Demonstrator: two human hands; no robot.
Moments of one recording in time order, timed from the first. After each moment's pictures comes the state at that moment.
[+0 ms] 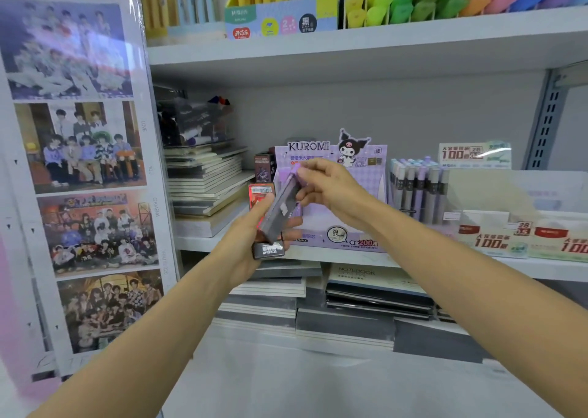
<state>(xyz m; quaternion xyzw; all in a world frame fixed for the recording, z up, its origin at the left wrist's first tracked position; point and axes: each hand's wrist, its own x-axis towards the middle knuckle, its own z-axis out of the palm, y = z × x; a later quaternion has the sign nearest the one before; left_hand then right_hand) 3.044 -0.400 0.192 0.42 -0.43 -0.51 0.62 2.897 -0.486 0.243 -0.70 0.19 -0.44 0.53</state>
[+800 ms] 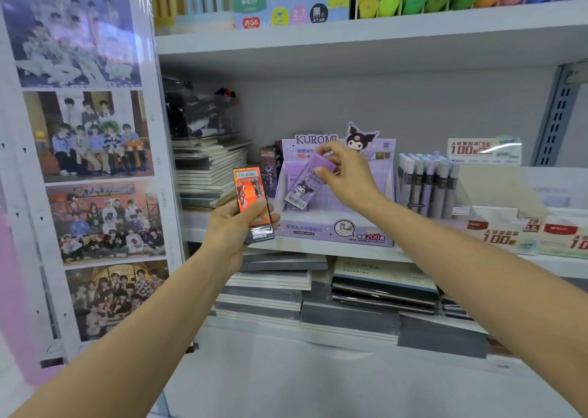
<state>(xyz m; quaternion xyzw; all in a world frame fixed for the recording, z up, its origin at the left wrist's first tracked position) 3.066 -0.397 0.185 0.42 -0.38 -0.39 0.73 2.895 -0.507 0.239 -0.79 0.32 -0.50 0.17</state>
